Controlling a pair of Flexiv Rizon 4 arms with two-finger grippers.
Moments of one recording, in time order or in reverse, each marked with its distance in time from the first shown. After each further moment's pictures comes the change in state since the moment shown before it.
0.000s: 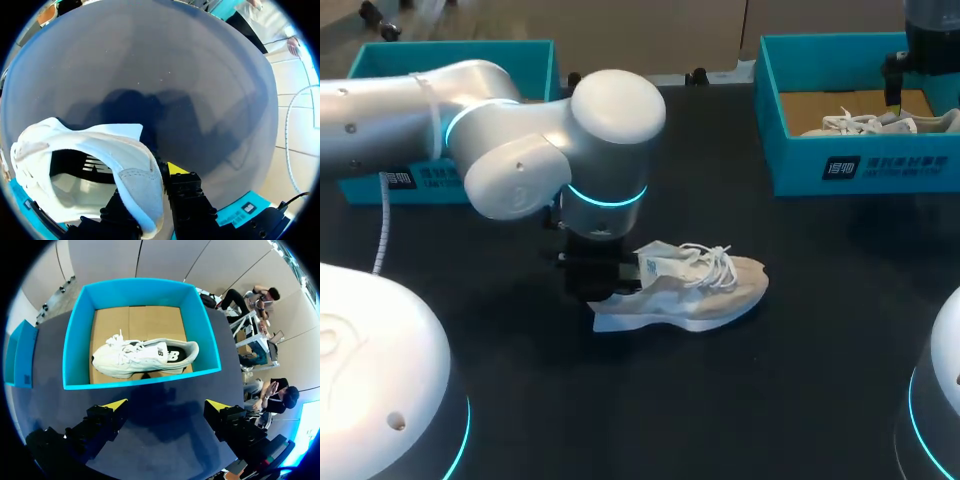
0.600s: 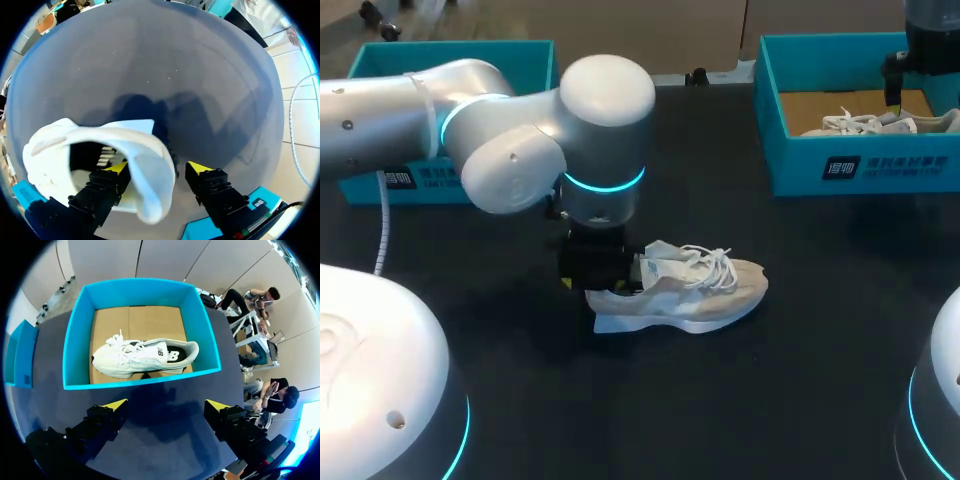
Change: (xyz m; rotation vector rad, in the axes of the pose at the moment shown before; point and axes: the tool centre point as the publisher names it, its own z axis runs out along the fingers) left arm -0.016 0.009 -0.015 0.013 -0.088 0.023; right arm 0.000 0.000 0.000 0.000 0.000 0.000
